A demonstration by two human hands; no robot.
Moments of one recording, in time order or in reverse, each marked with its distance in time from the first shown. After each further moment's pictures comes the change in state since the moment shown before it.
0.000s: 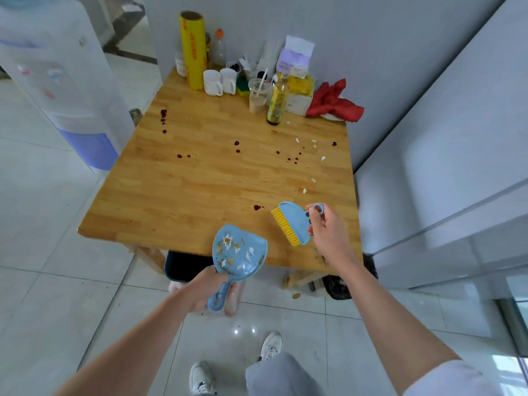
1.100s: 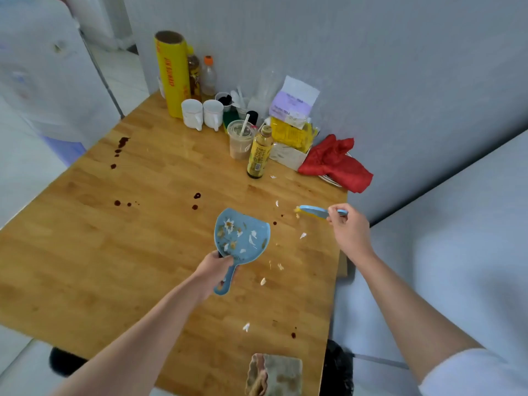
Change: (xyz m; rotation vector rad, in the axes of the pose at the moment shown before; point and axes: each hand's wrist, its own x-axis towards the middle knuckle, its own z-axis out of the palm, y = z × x) left_hand 0.213 0.280 0.094 -0.231 0.290 0.044; right_hand 0.398 0.088 -0.110 -0.086 -0.007 -0.068
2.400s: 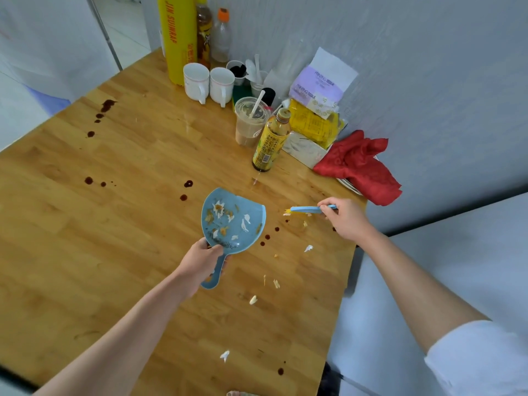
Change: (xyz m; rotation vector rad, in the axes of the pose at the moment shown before) left_hand 0.075 0.007 0.005 -0.158 0.085 0.031; right_hand 0.129 0.031 0.055 -0.390 -0.487 -0.190
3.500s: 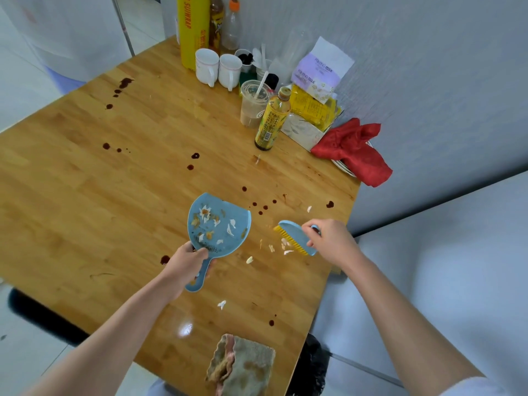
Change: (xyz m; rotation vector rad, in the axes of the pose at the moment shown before) left_hand -0.070 -0.077 -0.007 0.013 0.066 -0.023; right_hand -0.134 -0.024 0.036 -0.061 -0.071 -0.030
